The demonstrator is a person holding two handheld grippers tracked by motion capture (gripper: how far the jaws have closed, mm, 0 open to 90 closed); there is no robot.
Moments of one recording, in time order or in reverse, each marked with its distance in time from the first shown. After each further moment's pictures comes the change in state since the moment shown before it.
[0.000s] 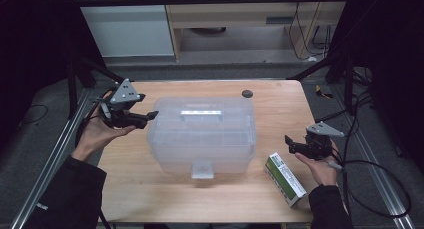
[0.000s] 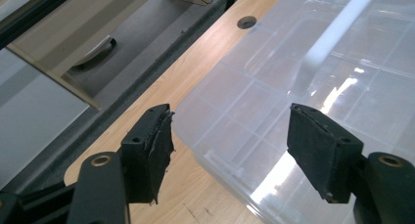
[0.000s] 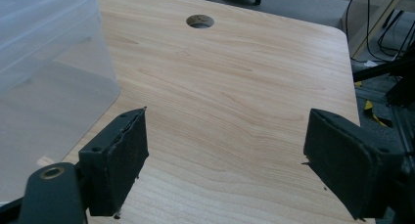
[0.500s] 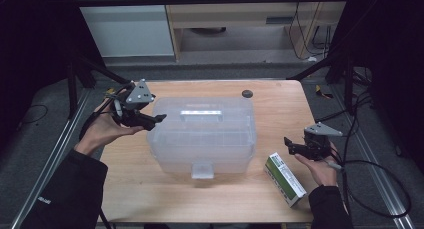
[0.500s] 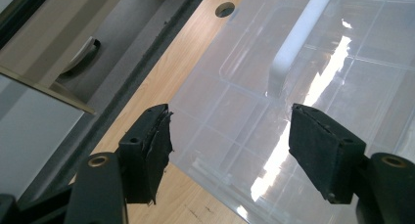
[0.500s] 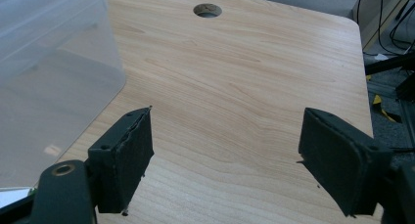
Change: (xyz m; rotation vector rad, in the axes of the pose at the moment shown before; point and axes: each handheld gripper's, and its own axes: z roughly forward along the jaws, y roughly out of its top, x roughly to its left) left arm -0.010 0.021 0.009 0.067 -0.047 0.122; right arm 0.001 -0.001 0.001 0.040 0.026 -0.003
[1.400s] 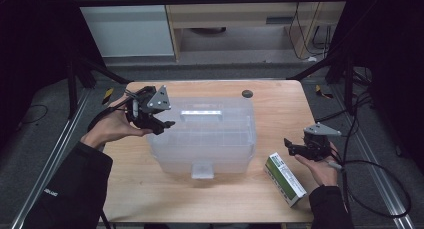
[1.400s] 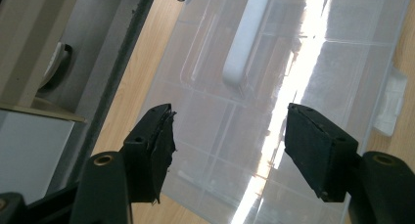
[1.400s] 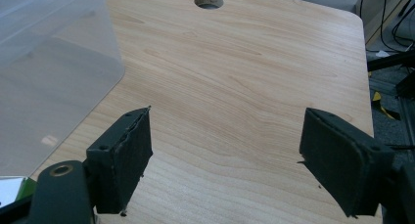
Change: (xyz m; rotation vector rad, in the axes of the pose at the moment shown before) left arm -0.012 0.028 0.018 0.093 -0.095 0.245; right arm -0.001 -0.001 0.001 0.025 0.000 -0.022
